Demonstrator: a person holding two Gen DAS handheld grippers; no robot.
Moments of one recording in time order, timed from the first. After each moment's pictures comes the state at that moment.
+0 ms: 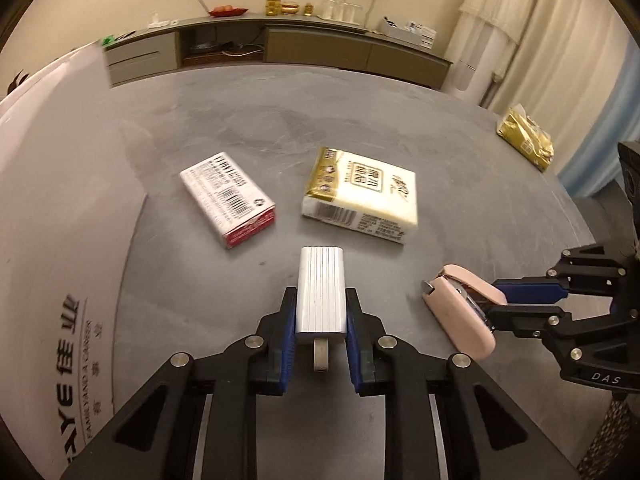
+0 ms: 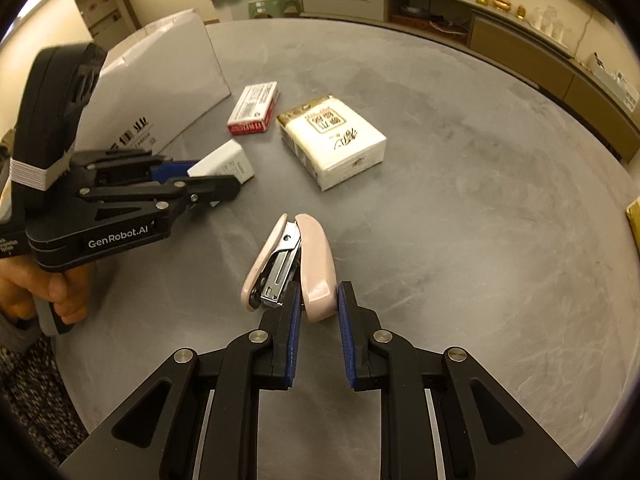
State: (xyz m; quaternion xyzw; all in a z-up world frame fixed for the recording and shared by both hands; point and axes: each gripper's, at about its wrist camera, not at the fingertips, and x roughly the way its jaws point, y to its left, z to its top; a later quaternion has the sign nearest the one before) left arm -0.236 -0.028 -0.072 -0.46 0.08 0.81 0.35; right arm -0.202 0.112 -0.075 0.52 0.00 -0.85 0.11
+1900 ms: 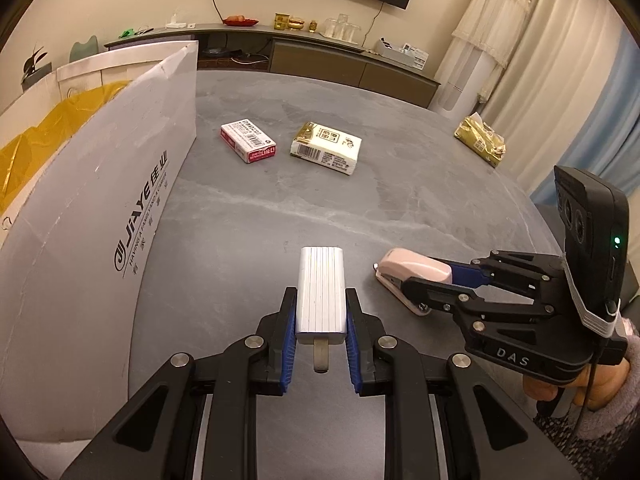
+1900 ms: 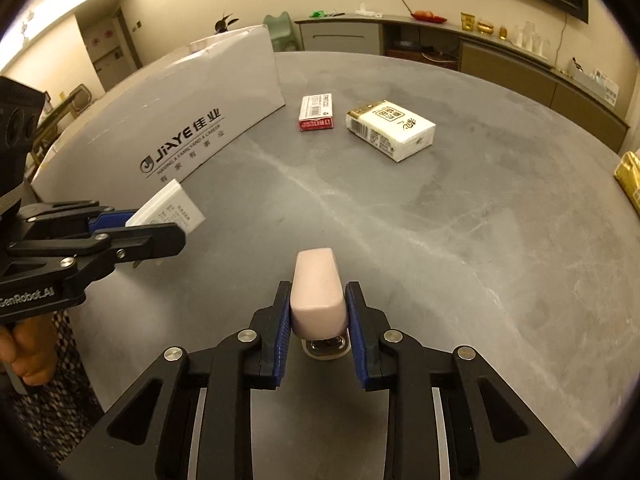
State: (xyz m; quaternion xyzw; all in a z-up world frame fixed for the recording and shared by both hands) left arm -0.127 -0.105 -0.037 -0.45 0.04 0.82 0.35; right arm -0.123 0.050 -0.078 0.44 -0.02 -0.89 0.10
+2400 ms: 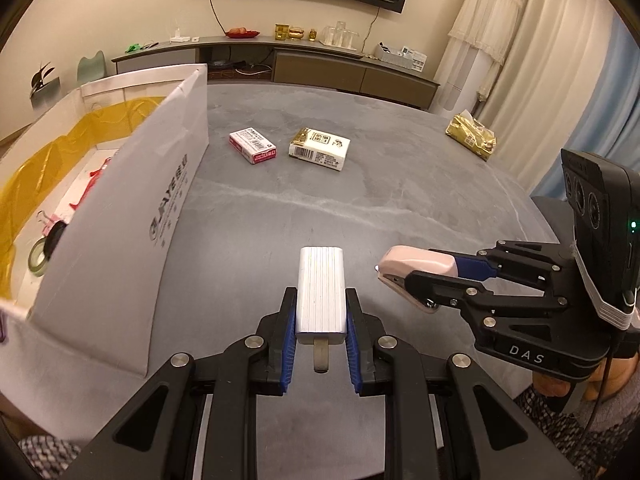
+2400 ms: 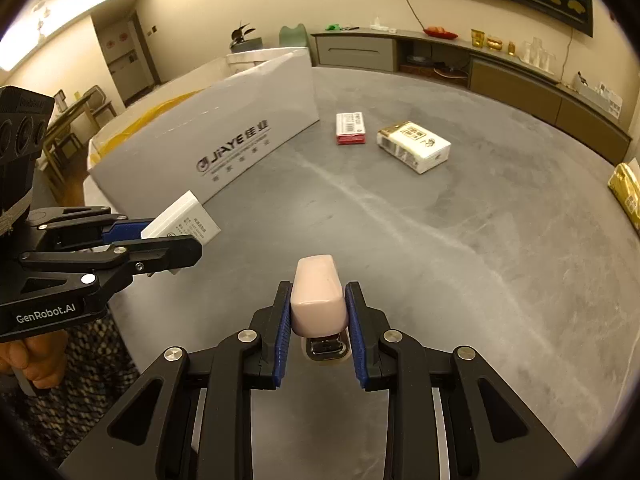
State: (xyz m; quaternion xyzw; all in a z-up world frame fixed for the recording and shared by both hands) left arm -0.082 -0.127 -0.012 -0.43 0.05 0.83 0.34; right arm -0.081 0.025 -0.047 0.43 -0.02 -0.90 0.11
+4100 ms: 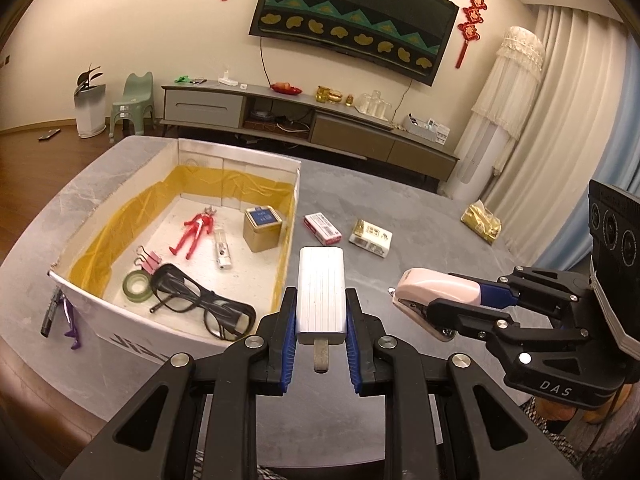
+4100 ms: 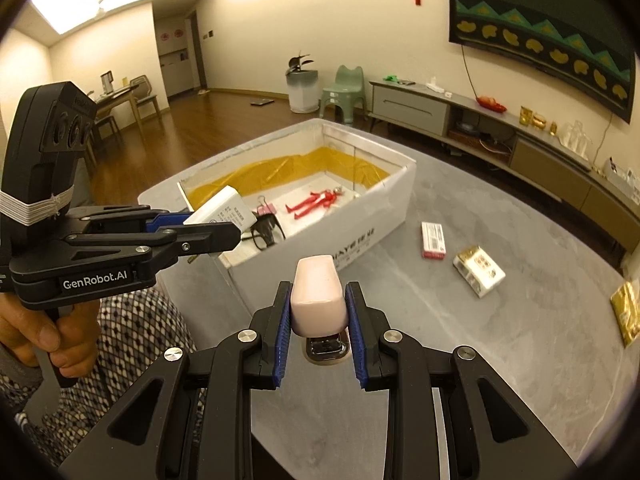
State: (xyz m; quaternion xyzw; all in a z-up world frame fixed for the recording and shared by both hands) left arm -0.094 -0.245 0.081 -0.36 -0.03 0.88 0.30; right arm -0.083 -0.081 0.071 0.35 0.05 -0.92 0.18
